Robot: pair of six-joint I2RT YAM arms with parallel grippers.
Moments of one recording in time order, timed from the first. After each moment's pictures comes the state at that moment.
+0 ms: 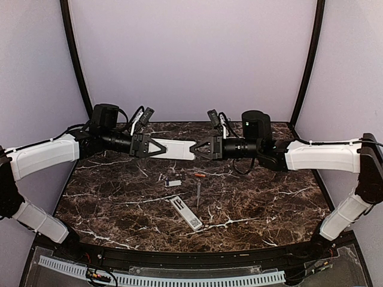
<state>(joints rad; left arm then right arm) -0.51 1.38 1.01 -0.12 0.91 -0.30 0.82 1.54 1.02 0.28 -0.55 0.64</state>
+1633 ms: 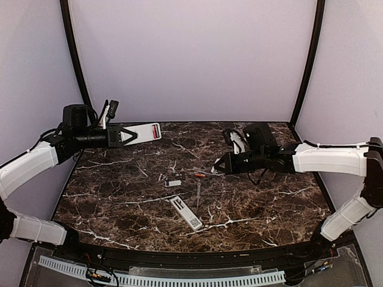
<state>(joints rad) -0.28 1.17 0.91 -0.16 0.70 -0.34 0.77 1.45 0.94 -0.10 -0.26 0.50</state>
